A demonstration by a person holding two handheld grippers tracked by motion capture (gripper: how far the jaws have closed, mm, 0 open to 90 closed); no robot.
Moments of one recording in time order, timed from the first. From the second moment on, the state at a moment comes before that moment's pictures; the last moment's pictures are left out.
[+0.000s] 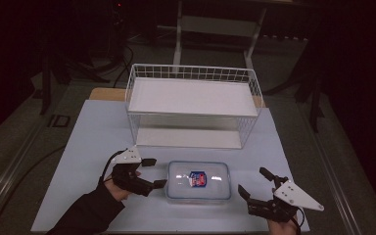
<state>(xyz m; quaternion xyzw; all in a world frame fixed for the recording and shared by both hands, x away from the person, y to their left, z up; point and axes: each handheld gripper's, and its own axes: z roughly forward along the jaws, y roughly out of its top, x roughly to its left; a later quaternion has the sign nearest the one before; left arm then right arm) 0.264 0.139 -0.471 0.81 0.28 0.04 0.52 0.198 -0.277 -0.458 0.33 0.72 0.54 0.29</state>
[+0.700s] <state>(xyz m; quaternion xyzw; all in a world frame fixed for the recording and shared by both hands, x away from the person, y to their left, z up) 0.288 0.123 -0.483 0.77 0.41 -0.06 0.48 0.228 -0.260 -0.440 0.33 0.74 0.52 0.28</state>
